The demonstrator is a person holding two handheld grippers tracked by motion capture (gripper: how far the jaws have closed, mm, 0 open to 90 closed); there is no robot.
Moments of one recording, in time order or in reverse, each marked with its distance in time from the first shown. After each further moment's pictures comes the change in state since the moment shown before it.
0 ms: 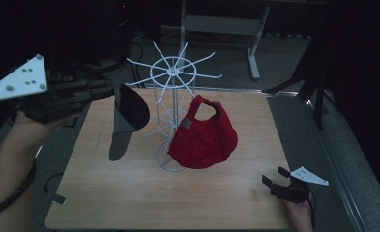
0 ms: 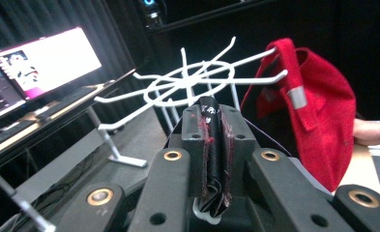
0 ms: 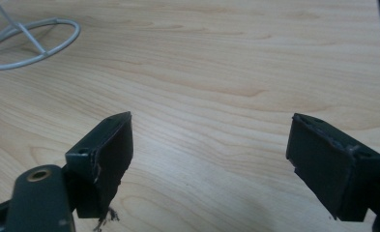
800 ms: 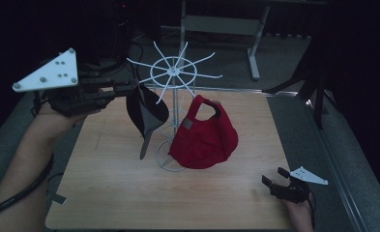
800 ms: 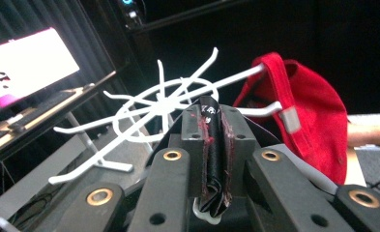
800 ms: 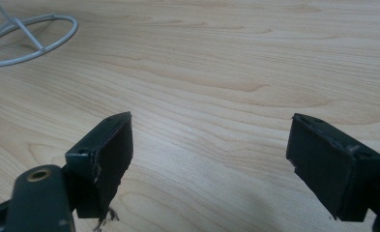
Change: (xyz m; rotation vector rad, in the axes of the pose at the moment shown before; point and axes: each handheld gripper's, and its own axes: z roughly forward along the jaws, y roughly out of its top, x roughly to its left) left arm -0.005 0.006 0.035 0.024 -0.080 0.000; right arm -0.001 -0.001 0.002 0.022 0.008 0.012
